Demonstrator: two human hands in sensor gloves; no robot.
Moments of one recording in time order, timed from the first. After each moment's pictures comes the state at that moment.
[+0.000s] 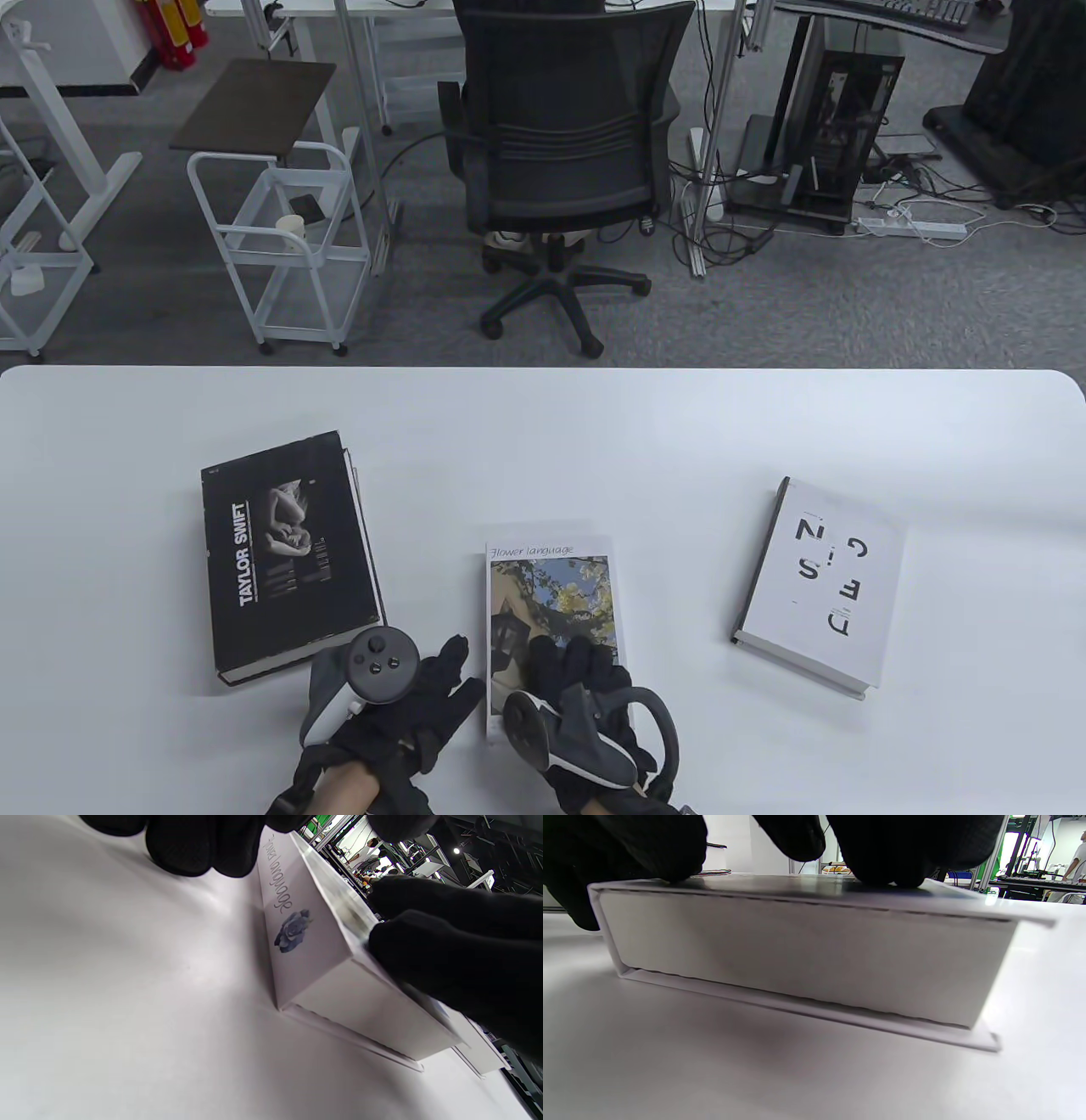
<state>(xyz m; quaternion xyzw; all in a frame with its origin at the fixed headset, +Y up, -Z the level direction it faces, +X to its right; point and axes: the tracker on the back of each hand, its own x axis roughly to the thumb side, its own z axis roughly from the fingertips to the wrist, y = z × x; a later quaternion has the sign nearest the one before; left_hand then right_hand) -0.193 -0.763 -0.270 -0.21 -0.11 0.32 0.92 -0.003 -0.747 -0.236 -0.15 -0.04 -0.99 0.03</state>
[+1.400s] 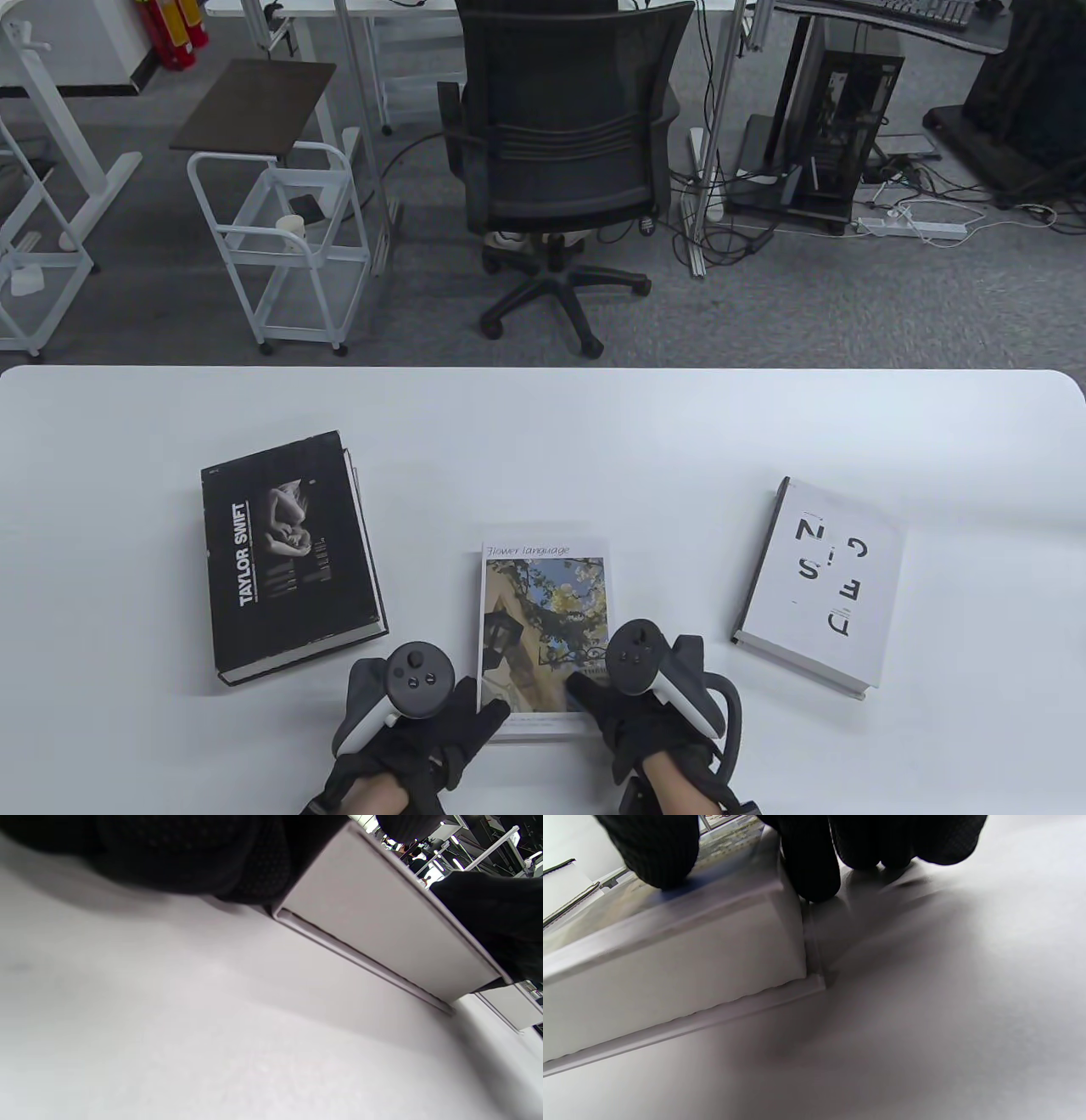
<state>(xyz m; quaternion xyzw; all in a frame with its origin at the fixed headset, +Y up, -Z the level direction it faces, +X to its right) -0.169 -0.785 -0.263 -0.23 -0.11 0.27 0.93 0.083 -0.762 -0.272 0.02 -0.19 -0.97 -0.17</state>
